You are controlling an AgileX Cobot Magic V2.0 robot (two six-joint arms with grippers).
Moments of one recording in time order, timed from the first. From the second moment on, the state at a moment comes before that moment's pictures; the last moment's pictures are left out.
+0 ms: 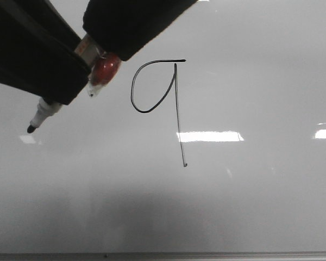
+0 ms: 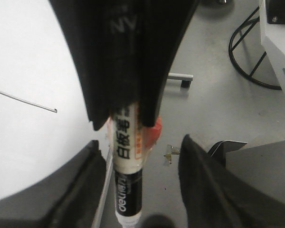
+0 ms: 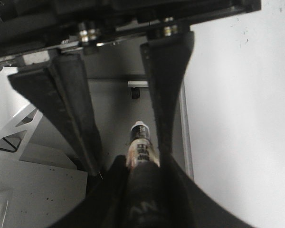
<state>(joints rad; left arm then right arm) -0.57 1.11 -0.82 -0.79 0.80 1.31 0.64 1.37 -1.11 0.84 0.87 -1.26</state>
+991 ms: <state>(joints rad) -0.55 1.11 -0.83 -0.69 0.79 1.19 0.55 1.26 -1.10 0.89 0.80 -1.22</state>
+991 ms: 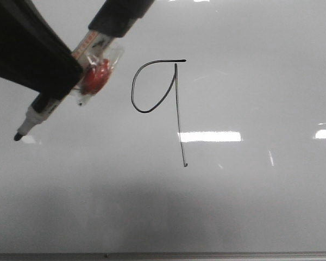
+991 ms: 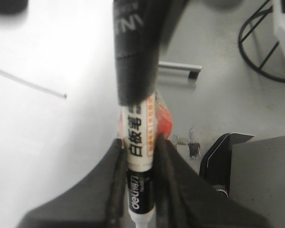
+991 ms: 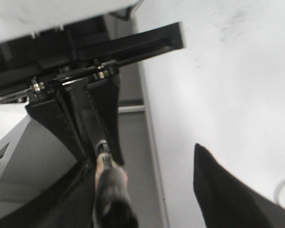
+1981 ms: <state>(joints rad) -0.01 1.32 -0.62 -0.66 0.06 0.76 0.20 0.35 -0.37 0.90 0.54 -1.09</state>
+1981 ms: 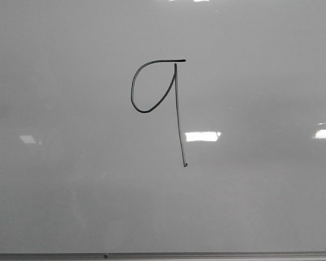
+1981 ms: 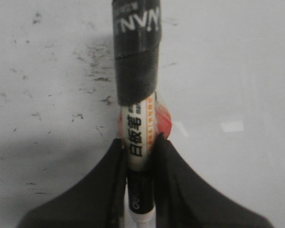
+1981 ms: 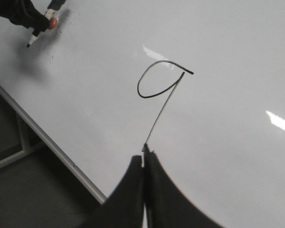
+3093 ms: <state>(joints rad) -0.01 1.41 -0.67 -0.67 0.00 0.76 0.20 0.35 -0.37 0.90 0.54 -1.09</state>
